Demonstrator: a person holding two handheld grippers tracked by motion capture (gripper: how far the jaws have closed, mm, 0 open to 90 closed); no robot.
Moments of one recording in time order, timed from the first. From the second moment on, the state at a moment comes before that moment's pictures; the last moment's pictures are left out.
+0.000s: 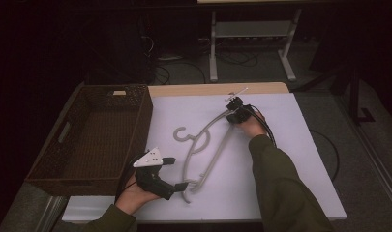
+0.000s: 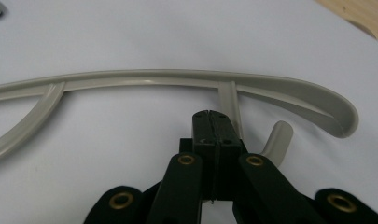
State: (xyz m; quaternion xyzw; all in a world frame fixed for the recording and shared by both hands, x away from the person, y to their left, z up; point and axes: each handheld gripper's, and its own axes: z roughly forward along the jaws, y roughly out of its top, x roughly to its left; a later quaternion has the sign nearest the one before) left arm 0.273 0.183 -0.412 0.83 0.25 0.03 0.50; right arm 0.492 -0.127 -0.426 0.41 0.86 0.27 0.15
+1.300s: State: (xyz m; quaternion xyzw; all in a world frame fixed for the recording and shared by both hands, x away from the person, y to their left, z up) left arm 0.274 0.181 -0.414 0.83 0.25 0.04 0.50; right arm 0.351 -0.210 -0.404 0.39 0.83 0.36 0.14
